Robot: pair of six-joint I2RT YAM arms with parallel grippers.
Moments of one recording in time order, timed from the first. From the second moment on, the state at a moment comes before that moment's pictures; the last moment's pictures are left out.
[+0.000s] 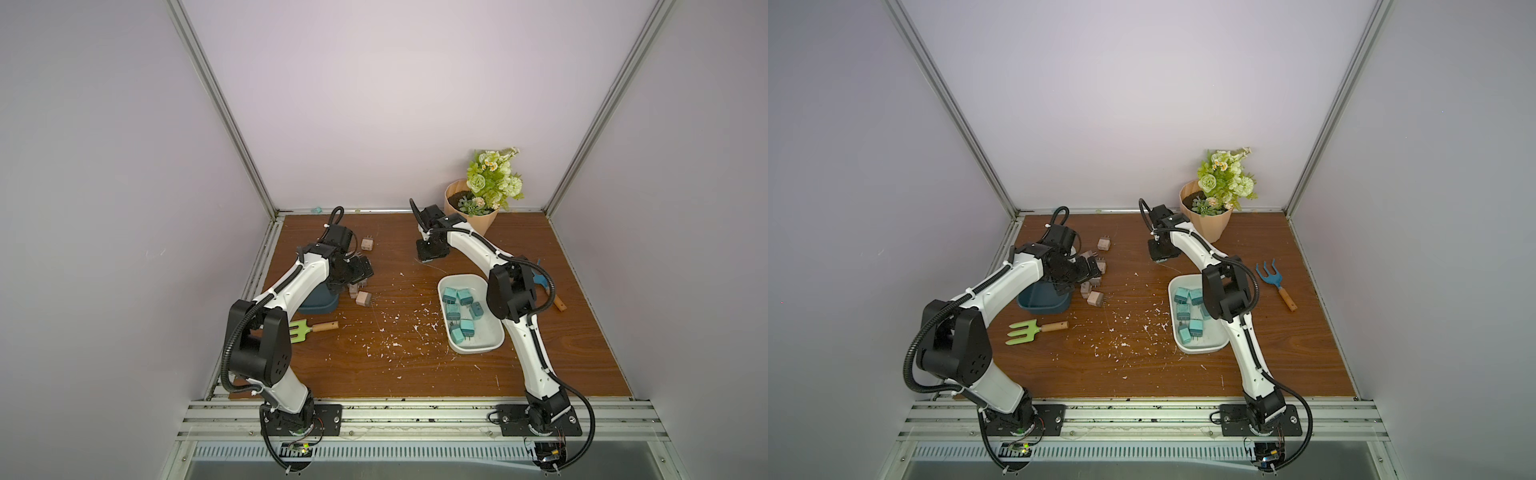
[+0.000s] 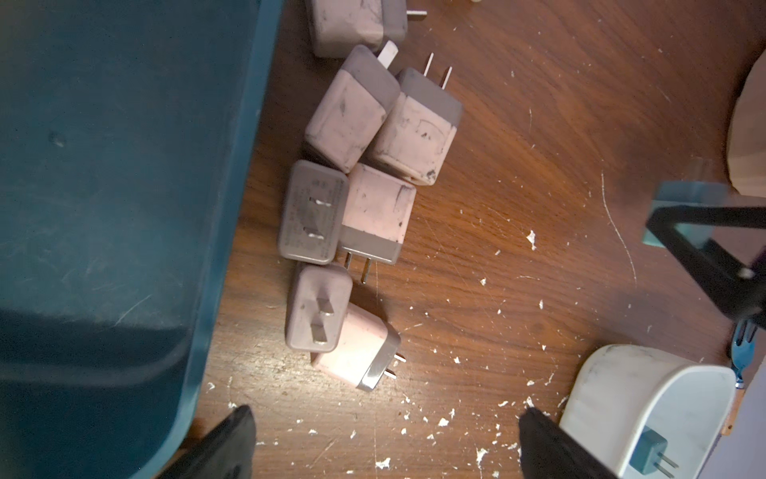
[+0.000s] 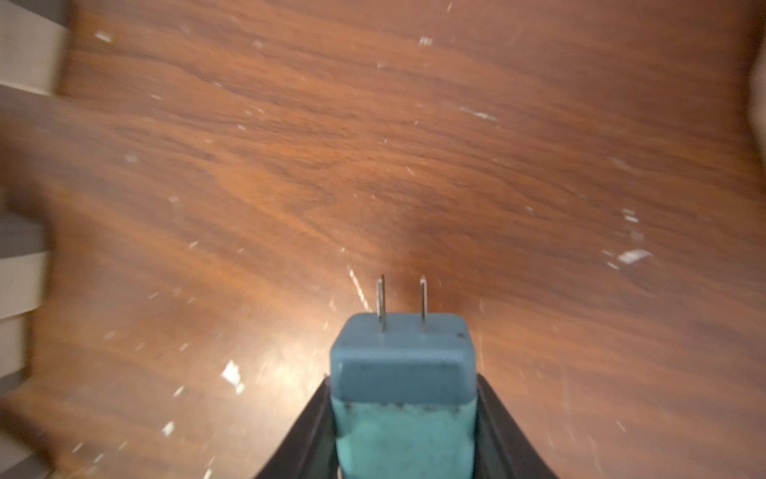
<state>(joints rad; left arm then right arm) -0.25 1.63 1.26 -0.79 0.18 -0.68 0.50 2.34 2.18 -1.00 -0.01 0.24</state>
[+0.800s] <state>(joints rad) -0.25 1.63 1.26 -0.78 0.18 -0.69 0.48 1.45 1.04 -0.93 0.01 0.26</state>
